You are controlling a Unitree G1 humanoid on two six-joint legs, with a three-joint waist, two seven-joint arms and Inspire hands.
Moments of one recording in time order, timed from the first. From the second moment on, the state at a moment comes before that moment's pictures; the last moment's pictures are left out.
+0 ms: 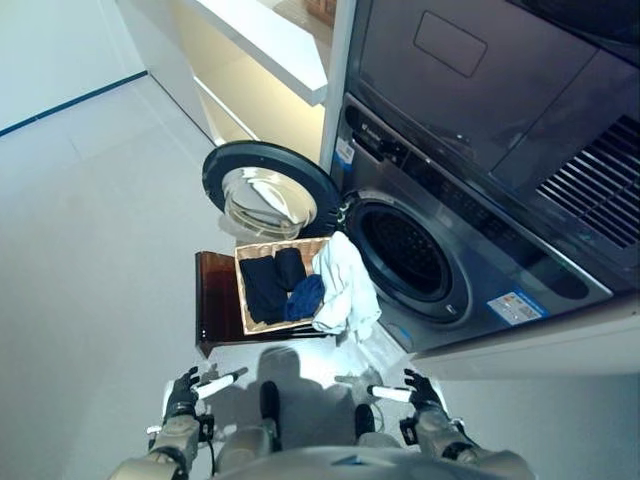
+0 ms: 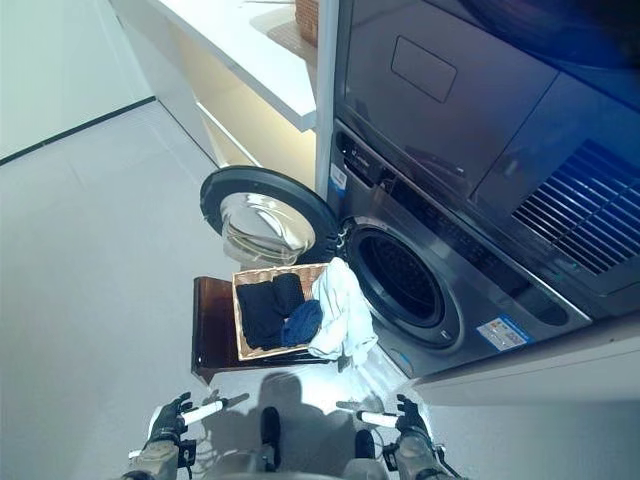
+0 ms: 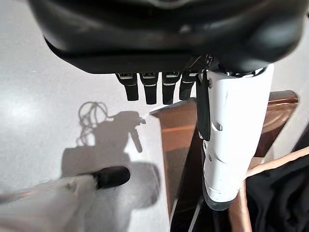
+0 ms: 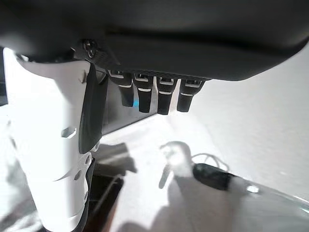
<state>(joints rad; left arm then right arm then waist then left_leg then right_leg) -0.11 0.20 -0.09 1.37 -0.21 -0.20 0.22 -0.18 -0.12 0.17 1.37 0.07 -0.15 -0.29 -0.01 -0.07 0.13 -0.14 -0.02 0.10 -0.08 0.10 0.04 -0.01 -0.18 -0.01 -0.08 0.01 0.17</state>
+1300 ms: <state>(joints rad) -0.08 0.11 -0.18 1.37 -0.17 -0.20 0.22 -0.23 -0.22 0.20 1.25 0.12 -0.15 -0.31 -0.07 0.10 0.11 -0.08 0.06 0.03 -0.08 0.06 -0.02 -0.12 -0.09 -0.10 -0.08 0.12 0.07</state>
